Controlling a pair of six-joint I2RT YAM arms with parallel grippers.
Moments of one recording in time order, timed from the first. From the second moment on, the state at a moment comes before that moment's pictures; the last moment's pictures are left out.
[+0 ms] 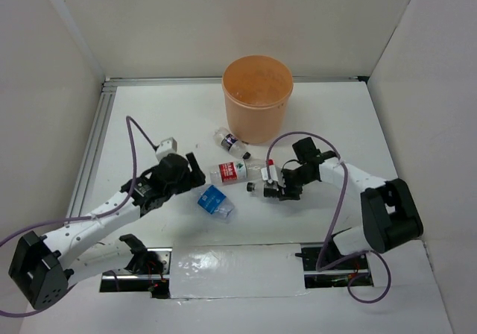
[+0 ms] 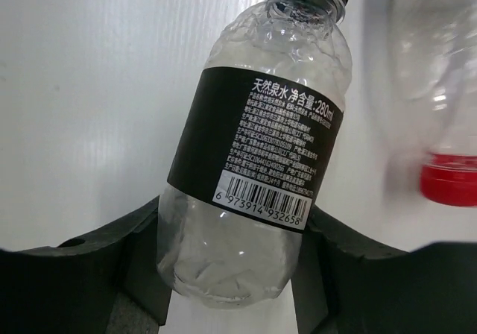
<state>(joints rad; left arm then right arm) -0.67 0.99 0.72 -0.43 -0.36 -0.85 0.35 1.42 0.71 -0.55 -0.64 -1.30</state>
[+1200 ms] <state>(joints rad) -0.76 1.24 0.59 -0.36 -0.20 -1.09 0.24 1.49 1.59 -0.47 -0.64 -0.89</state>
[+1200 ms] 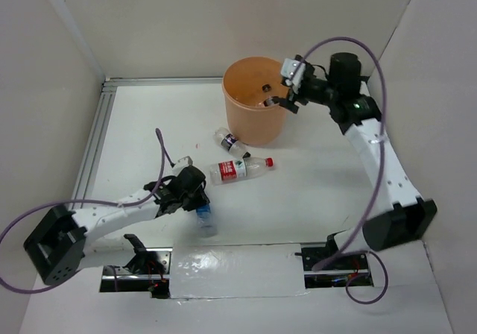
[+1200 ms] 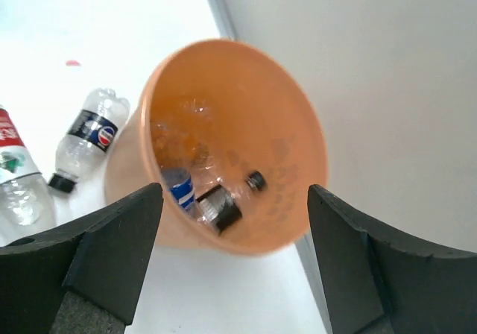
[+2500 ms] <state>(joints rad) -0.65 1.82 1.82 -0.19 -0.37 -0.45 0.47 1.29 0.78 -0.37 -0.76 -1.25</state>
